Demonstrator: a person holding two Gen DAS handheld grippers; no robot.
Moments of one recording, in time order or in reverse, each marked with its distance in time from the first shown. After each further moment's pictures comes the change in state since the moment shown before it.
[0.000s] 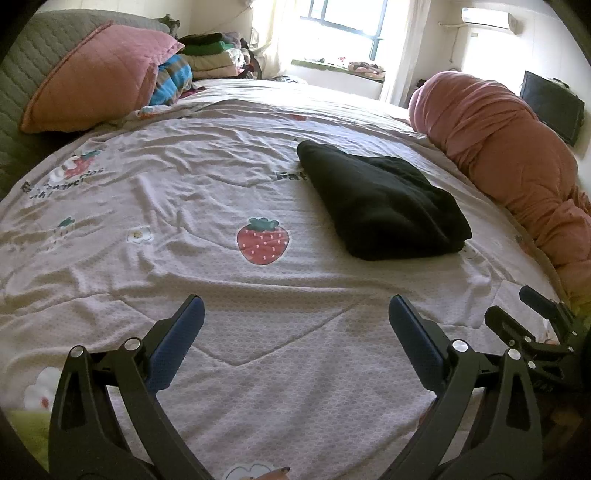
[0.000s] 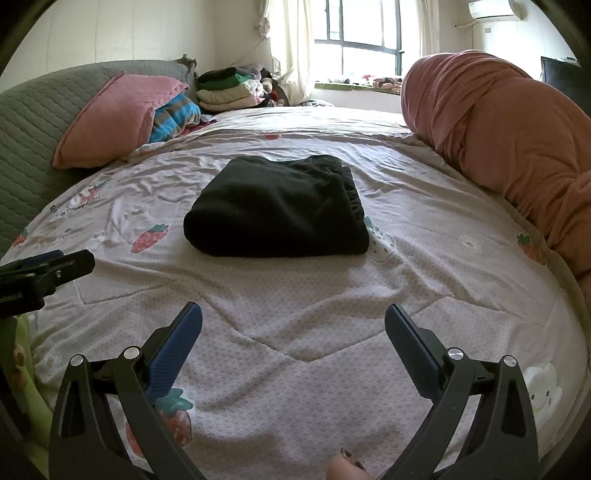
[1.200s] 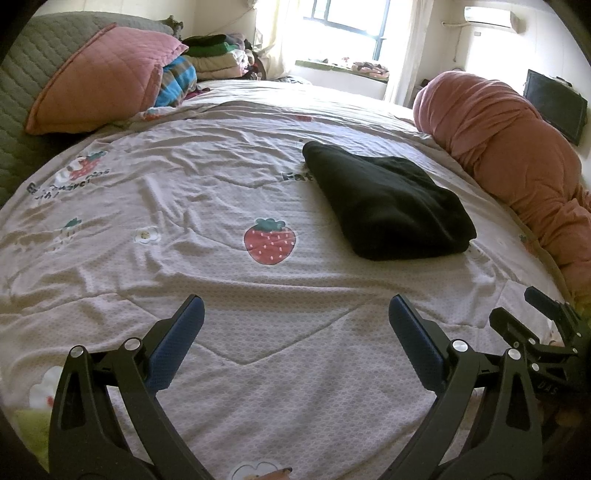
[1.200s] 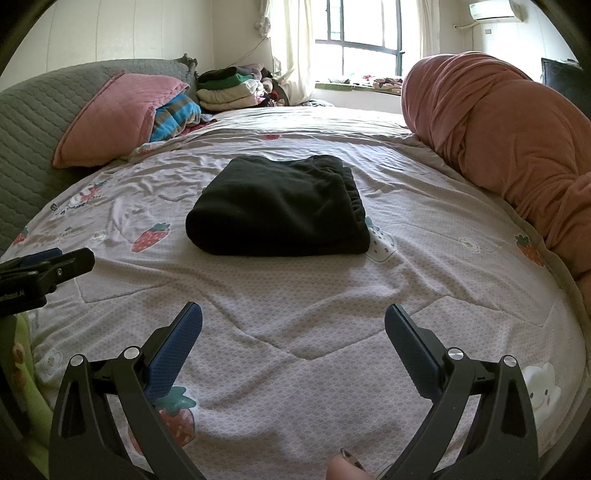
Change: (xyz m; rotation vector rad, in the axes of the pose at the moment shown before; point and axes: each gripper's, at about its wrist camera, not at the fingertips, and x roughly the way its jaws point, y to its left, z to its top) left arm -0.004 0.002 0.001 0.003 -0.004 0.013; right arm 0.000 0.001 0.000 -0.002 0.001 -0.002
